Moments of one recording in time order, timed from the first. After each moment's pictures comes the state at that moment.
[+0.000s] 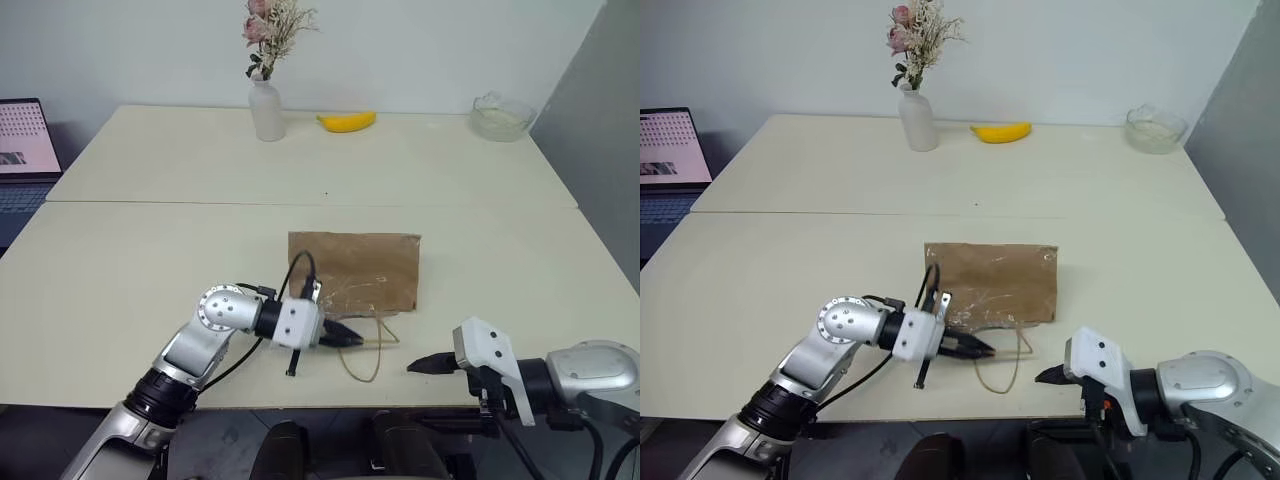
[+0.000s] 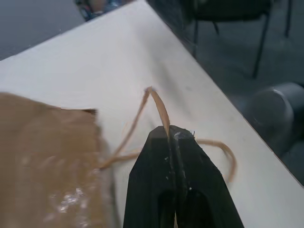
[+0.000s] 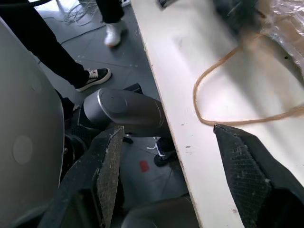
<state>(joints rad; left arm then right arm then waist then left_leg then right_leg) -0.38 0.60 -0.31 -0.10 -0.30 -0.05 -1.24 0.06 -1.01 0.02 -0.91 0.82 0.87 0.79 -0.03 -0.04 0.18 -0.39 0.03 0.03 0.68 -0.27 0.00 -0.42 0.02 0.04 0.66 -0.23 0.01</state>
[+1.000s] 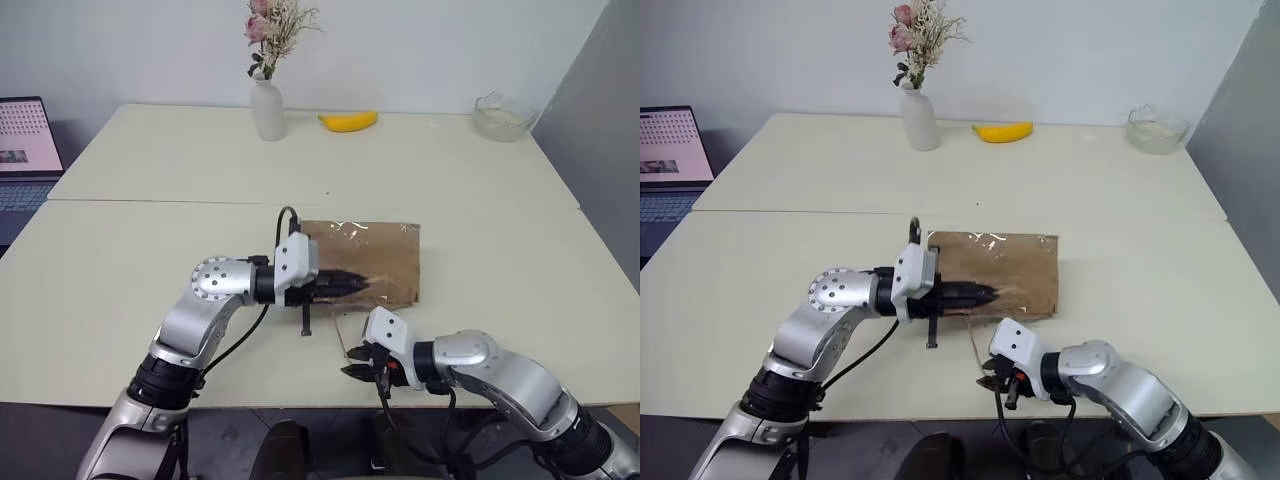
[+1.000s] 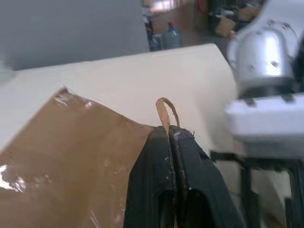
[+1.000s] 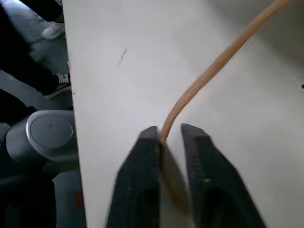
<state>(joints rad) -0.48 0.48 -0.18 -0.15 -0.39 0.22 -1.08 -0.23 -0.61 0.53 -0.54 0.34 0.83 0.65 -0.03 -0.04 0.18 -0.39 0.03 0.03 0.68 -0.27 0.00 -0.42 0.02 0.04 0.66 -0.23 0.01</state>
